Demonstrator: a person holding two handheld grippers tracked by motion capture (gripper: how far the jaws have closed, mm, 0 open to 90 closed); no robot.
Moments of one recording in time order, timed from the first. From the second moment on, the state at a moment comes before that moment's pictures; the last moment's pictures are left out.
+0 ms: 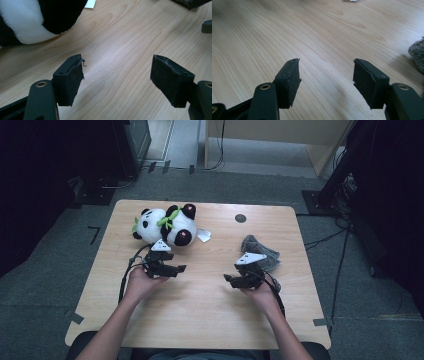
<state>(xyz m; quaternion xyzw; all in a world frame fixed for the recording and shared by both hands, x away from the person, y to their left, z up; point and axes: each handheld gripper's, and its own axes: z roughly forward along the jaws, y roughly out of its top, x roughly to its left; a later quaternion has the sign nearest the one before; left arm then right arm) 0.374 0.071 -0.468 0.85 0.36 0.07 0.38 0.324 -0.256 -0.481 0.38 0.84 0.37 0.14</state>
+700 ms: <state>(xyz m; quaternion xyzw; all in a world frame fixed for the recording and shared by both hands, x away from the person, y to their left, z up) 0.402 0.091 -0.435 0.84 0.36 0.09 0.40 0.332 -0.276 -0.470 0.41 0.82 0.38 0.13</state>
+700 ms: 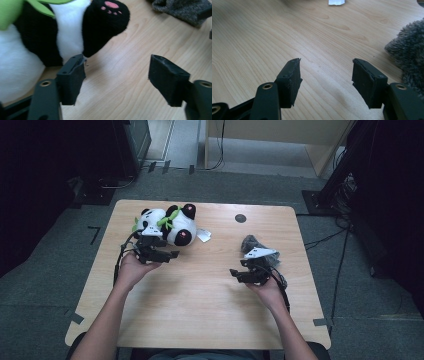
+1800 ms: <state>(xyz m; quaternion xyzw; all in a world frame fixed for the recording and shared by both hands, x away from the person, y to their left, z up) 0.466 0.100 -0.394 0.83 0.39 0.14 0.38 0.345 -0.278 -0.468 0.41 0.82 0.38 0.13</state>
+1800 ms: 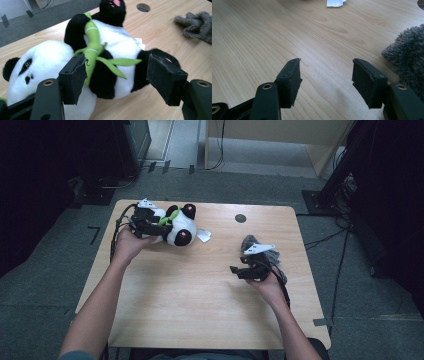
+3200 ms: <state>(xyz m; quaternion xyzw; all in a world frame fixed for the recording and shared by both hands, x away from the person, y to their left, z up) 0.491 0.098 -0.428 0.81 0.42 0.12 0.40 0.355 -0.341 -0.461 0.49 0.76 0.39 0.18</state>
